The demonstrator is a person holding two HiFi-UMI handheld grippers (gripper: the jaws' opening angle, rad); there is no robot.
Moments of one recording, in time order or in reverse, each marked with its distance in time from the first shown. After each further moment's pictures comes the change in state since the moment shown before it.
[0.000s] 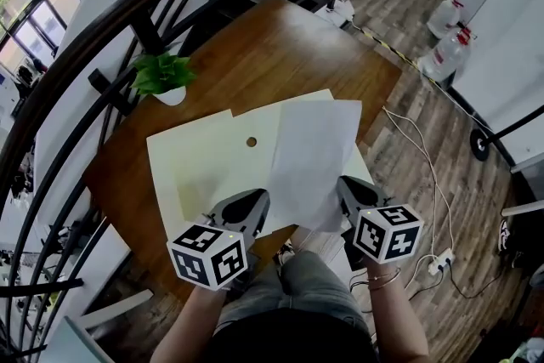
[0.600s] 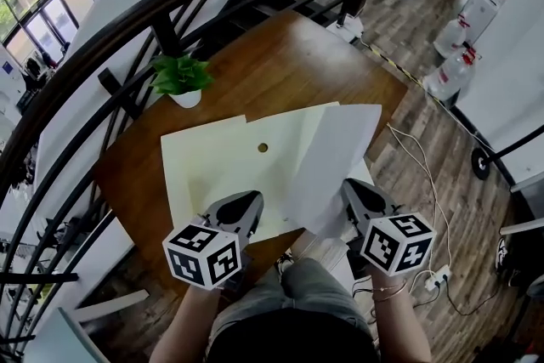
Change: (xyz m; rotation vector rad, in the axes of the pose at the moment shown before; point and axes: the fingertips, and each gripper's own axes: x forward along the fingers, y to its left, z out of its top) left arm -0.031 0.014 0.013 0.036 -0.040 0.049; right arm -0.025 0.040 0.040 -0.023 -0.086 0.068
